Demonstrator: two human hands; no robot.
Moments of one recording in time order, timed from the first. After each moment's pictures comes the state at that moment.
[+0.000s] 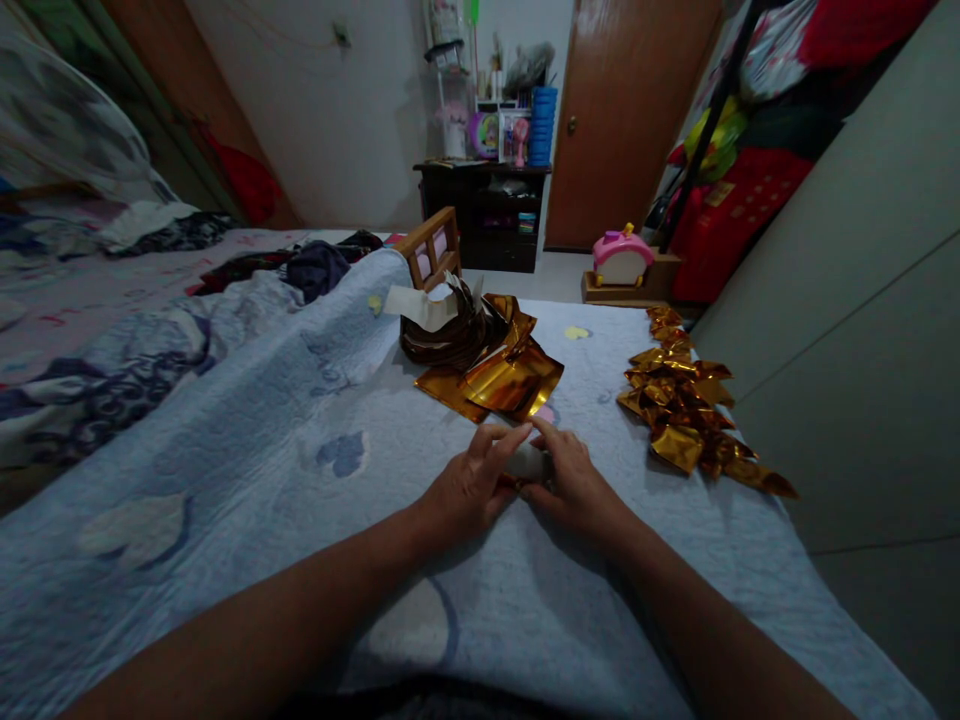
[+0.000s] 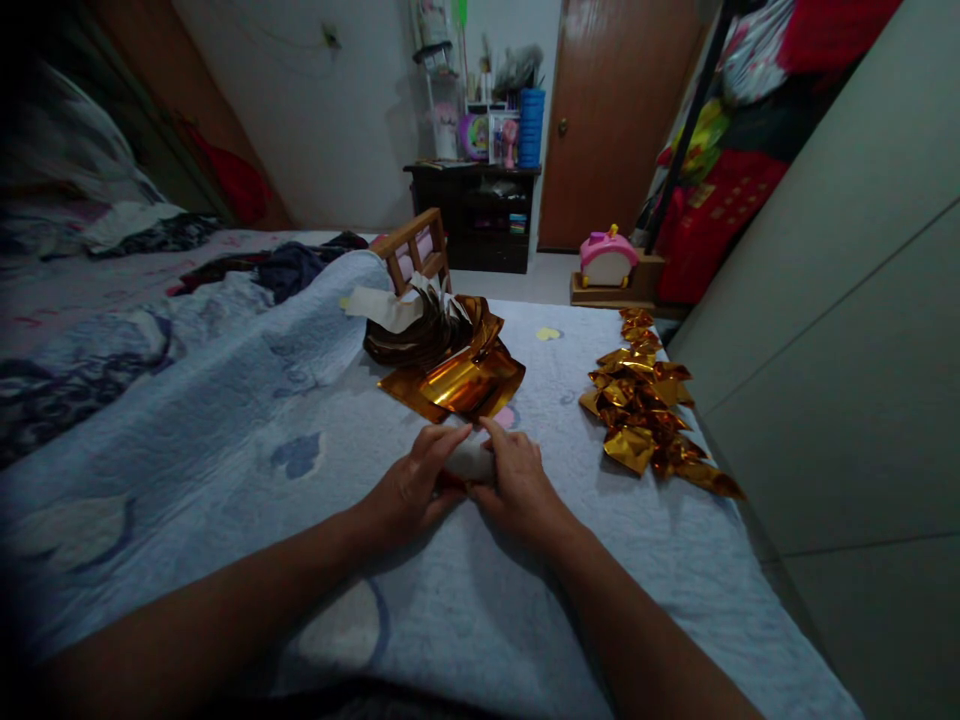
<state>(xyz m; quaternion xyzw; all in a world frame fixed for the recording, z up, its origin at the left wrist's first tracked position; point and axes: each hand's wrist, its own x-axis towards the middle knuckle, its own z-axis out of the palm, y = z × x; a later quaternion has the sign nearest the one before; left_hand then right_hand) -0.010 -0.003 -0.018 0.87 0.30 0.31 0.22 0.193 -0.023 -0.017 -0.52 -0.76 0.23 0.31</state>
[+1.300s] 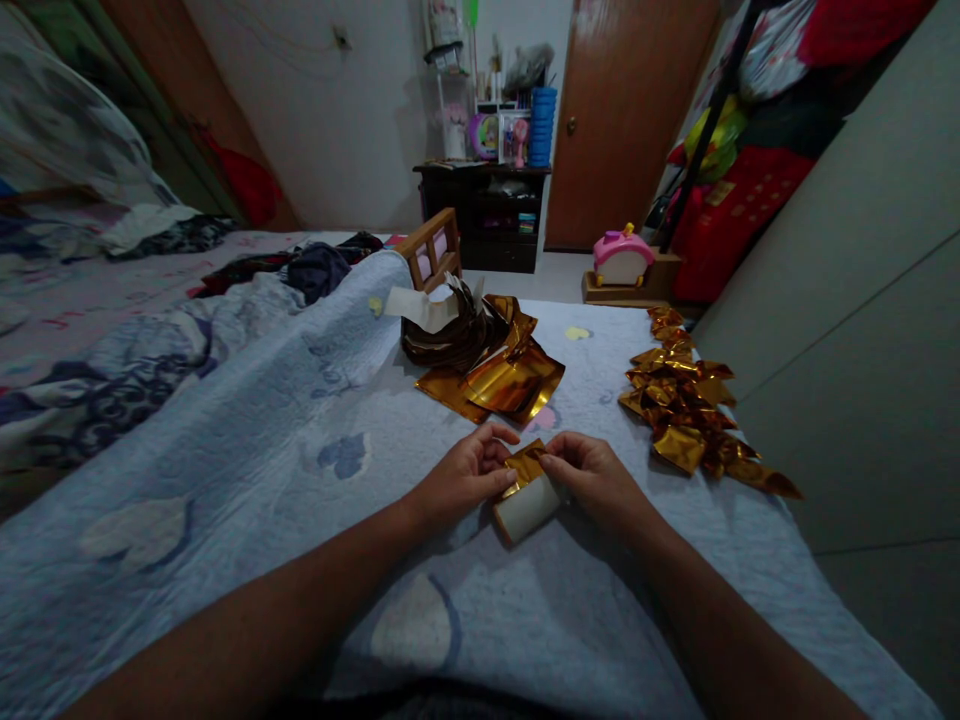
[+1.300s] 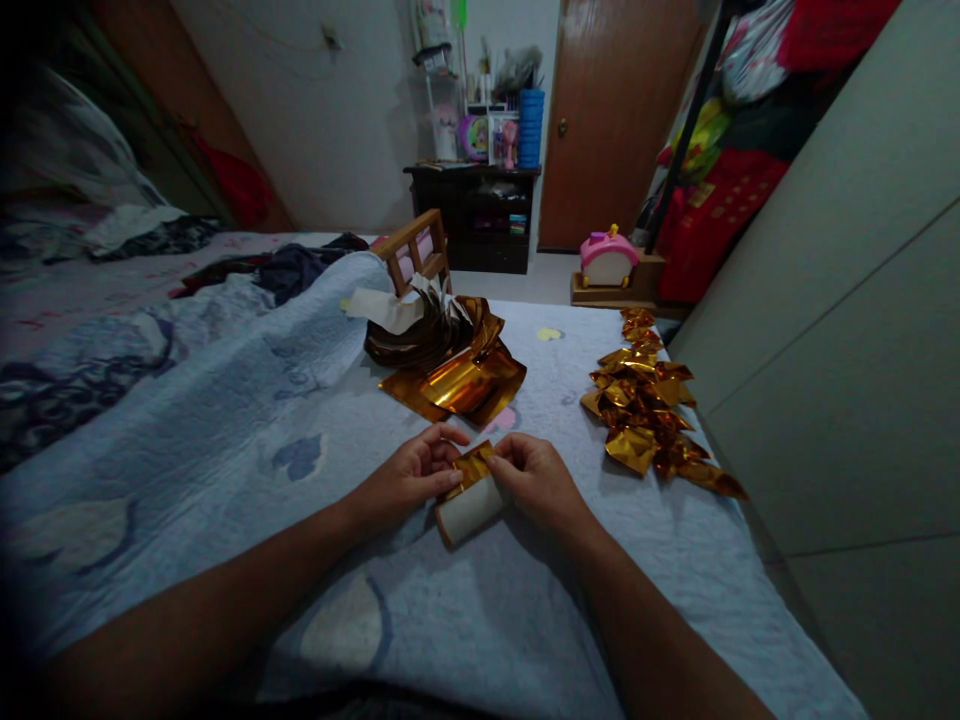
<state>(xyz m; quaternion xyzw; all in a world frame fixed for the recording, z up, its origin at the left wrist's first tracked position) -0.006 0.007 -0.009 0.55 0.34 0.31 0.69 0.199 -0.016 -0.001 -0.53 -0.55 0.51 0.40</state>
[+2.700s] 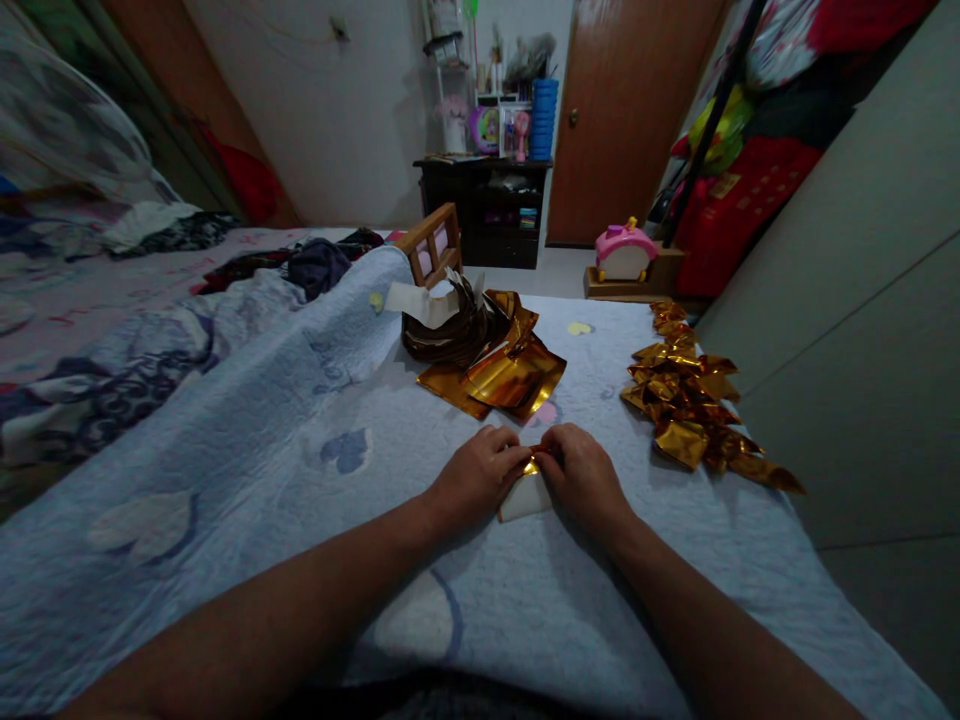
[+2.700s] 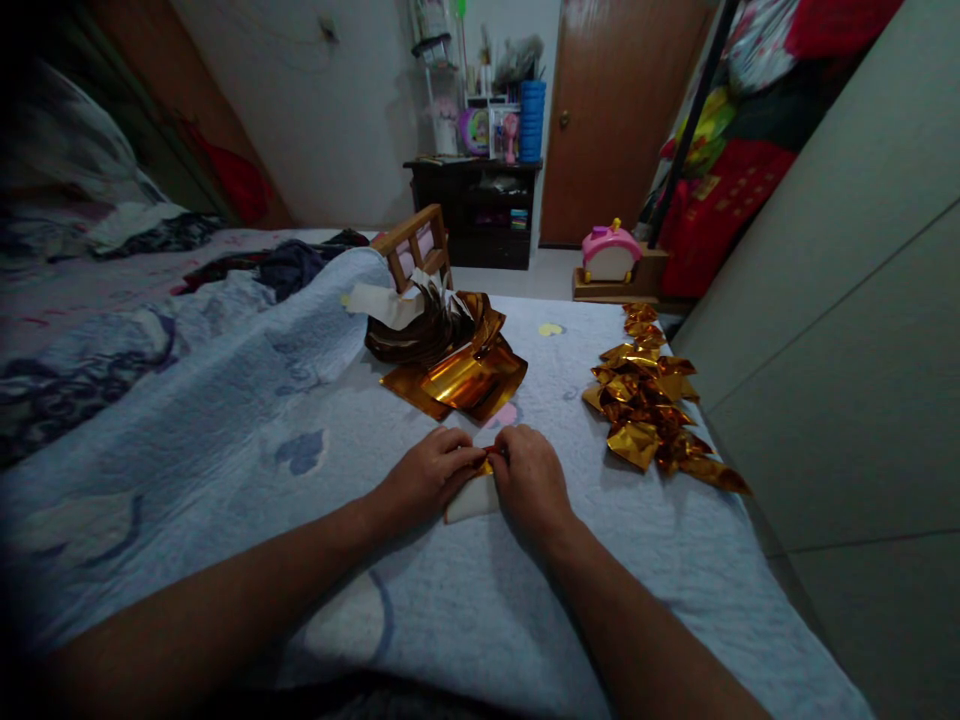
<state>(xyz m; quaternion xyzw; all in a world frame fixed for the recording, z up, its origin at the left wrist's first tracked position) 0.001 0.013 -0.026 0.91 0.33 0.22 0.10 0.188 -0.013 -0.018 -0.62 -0.72 0.15 0.27</state>
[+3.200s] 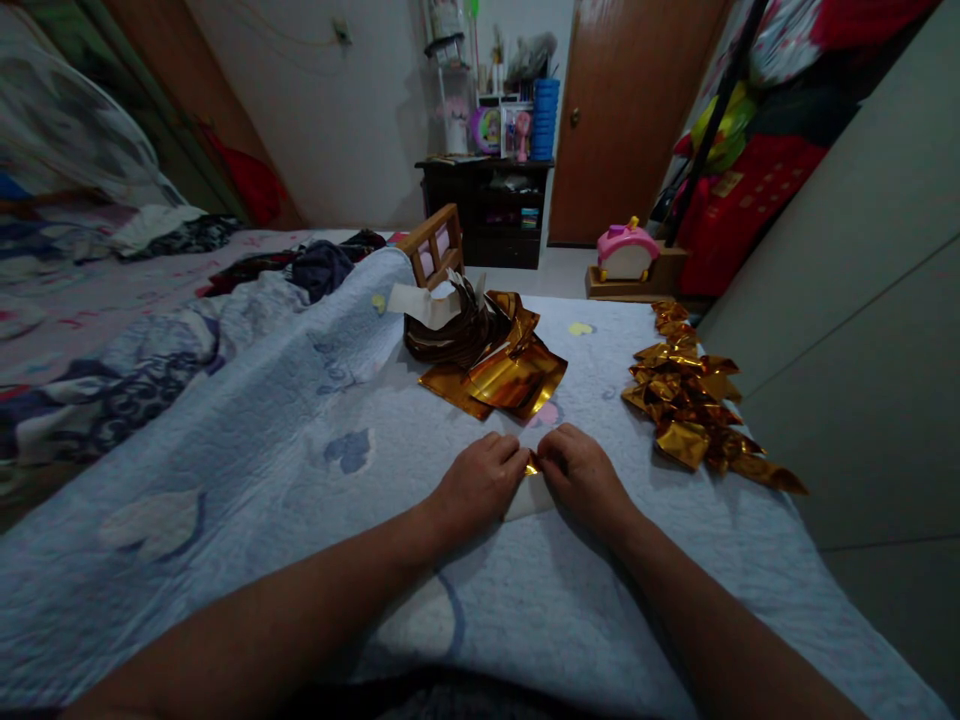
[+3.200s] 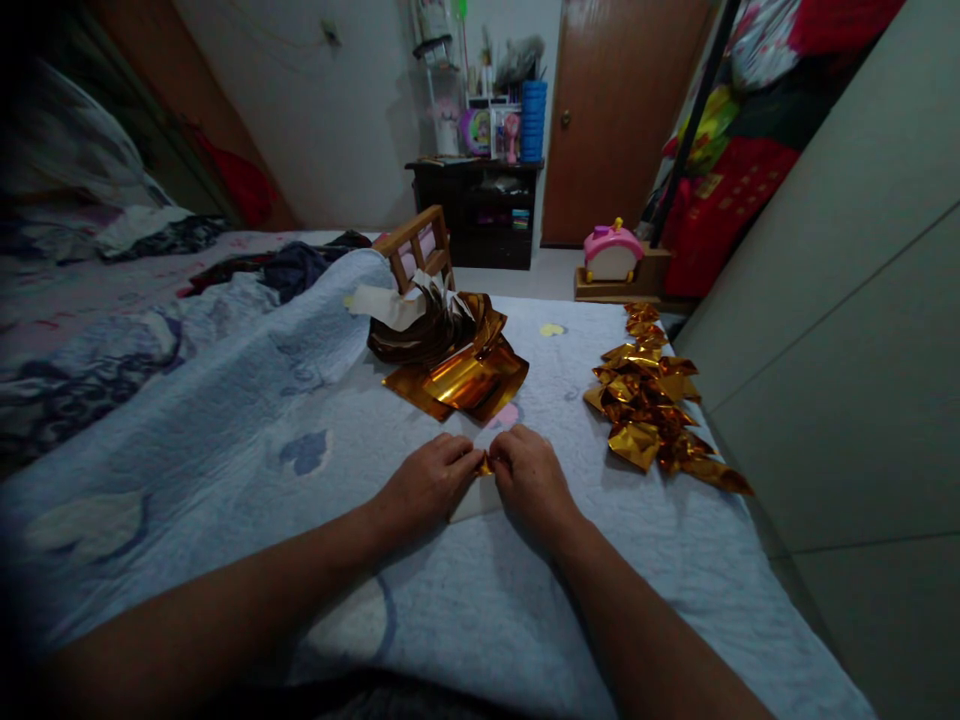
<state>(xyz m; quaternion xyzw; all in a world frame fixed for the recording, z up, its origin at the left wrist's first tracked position) 0.003 0.004 -0.025 0.93 0.33 0.13 0.01 0.197 -0.012 -0.026 -0.53 -0.76 0.19 0.32</state>
